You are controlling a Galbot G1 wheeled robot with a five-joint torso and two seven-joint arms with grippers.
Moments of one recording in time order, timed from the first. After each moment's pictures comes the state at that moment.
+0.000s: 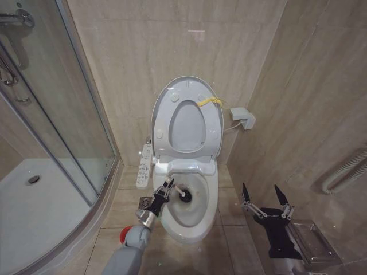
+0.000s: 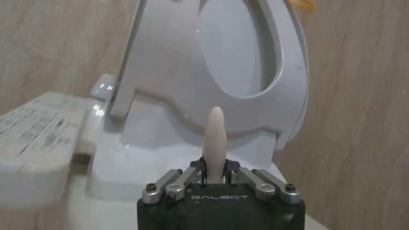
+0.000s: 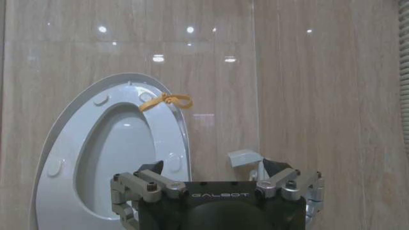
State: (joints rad) left arm 0.94 -1.44 -0.21 -1.09 -0.48 -0.54 0.46; right arm -1.87 1.36 0.58 2.36 0.17 0.31 0.20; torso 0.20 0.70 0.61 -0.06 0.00
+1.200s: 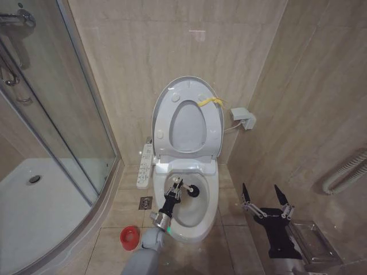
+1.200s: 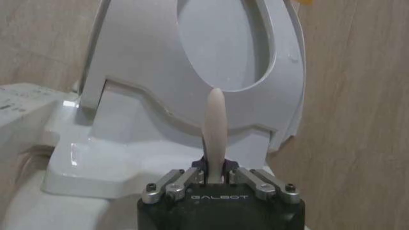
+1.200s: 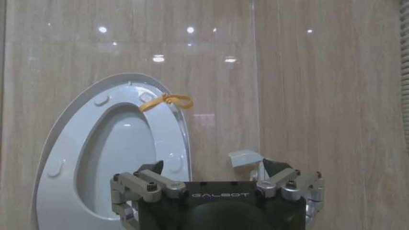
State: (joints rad) left arm 0.90 -1.58 -0.22 -1.01 -0.35 -0.58 0.38; right arm -1.87 1.36 0.58 2.36 0.17 0.31 0.20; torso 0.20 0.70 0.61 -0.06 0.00
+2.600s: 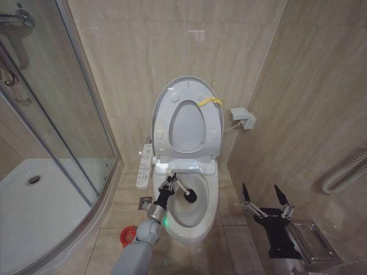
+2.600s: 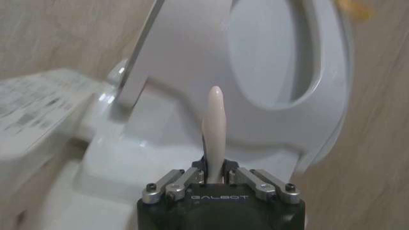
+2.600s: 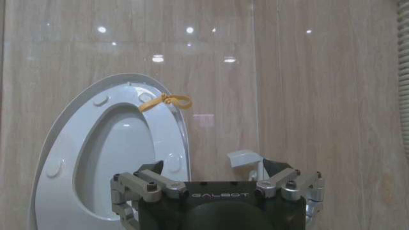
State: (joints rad) left arm 0.87 -1.50 -0.17 -1.07 -0.56 -0.45 0.33; right arm -1.87 1.36 0.58 2.36 0.17 0.31 0.20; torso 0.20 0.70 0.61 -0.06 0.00
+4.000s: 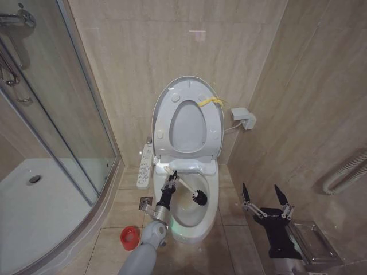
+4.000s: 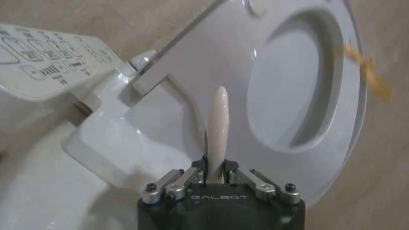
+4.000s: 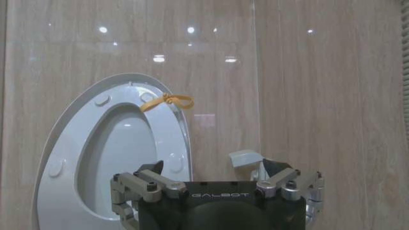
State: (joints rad) left arm 0.91 -1.50 -0.10 -1.15 -0.94 -0.38 0.37; right arm -1.87 1.36 0.58 2.36 0.17 0.31 0.20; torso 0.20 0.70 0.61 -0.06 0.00
